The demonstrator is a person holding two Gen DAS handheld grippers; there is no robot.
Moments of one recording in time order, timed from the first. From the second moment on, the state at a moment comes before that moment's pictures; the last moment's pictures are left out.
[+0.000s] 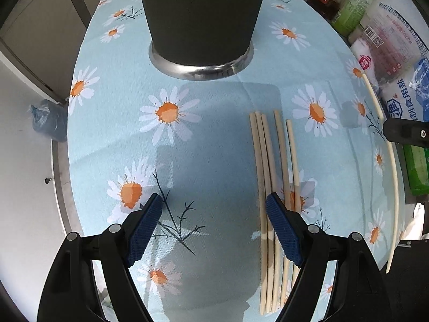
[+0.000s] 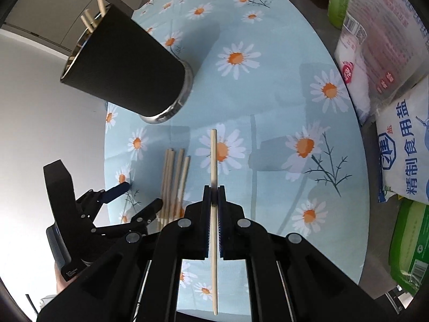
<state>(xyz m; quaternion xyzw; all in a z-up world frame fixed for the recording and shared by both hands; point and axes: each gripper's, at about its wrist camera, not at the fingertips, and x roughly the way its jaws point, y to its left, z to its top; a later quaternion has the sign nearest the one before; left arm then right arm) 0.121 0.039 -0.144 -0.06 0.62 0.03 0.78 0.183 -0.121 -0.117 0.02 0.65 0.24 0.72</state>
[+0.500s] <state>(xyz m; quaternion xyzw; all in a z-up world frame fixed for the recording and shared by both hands) 0.128 0.031 -0.148 -0.04 0.63 0.07 0.77 0.189 -0.124 -0.118 0.01 0.65 0.28 0.71</state>
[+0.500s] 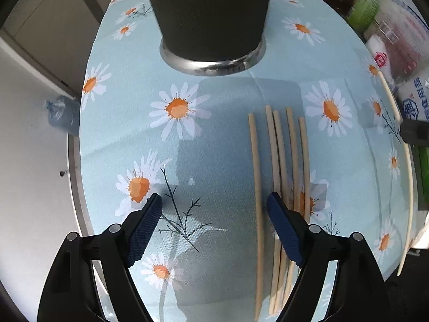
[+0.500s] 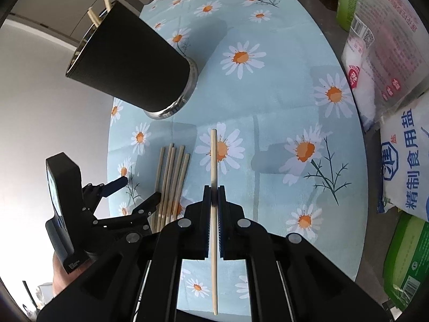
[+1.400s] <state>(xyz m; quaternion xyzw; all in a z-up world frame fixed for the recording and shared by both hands) 0.114 0.035 -0.126 -0.11 0.59 0.05 0.80 0.207 -0.125 -0.114 0.04 0.62 0.35 0.70</state>
